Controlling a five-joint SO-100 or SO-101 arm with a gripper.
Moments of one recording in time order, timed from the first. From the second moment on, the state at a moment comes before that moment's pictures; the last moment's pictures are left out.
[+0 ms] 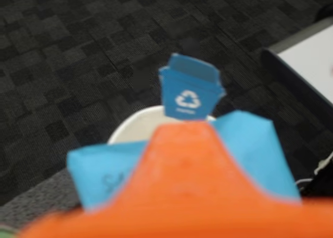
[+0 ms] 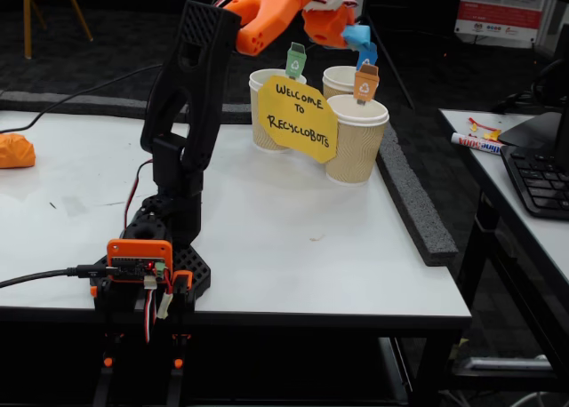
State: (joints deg) arm 33.1 65.7 46.0 60.1 -6.2
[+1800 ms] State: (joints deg) arm 33.2 129.3 102.2 68.9 -6.2
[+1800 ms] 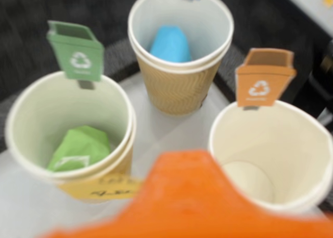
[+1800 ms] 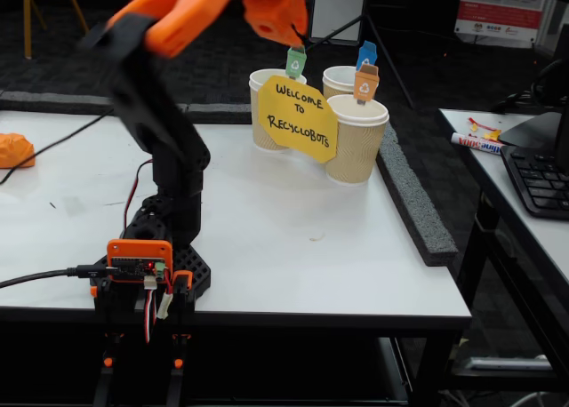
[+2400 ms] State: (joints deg) arm 33.2 177.4 141.9 68.2 -6.4
